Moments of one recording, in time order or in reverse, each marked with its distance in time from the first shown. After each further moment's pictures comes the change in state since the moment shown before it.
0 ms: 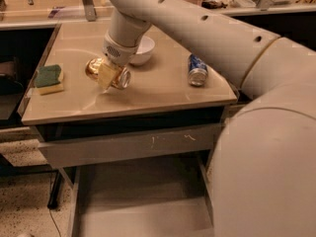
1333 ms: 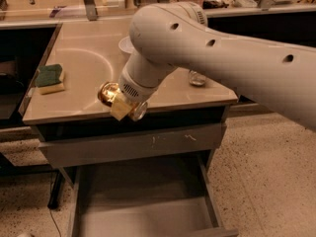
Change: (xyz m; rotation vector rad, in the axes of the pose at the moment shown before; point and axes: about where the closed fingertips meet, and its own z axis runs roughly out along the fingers) arm 0.081 0.078 -0.025 0.126 -0.069 0.046
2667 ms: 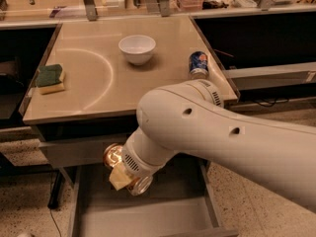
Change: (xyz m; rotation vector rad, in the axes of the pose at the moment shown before) arm 0.106 0.131 0.016 -0.112 0.099 0.337
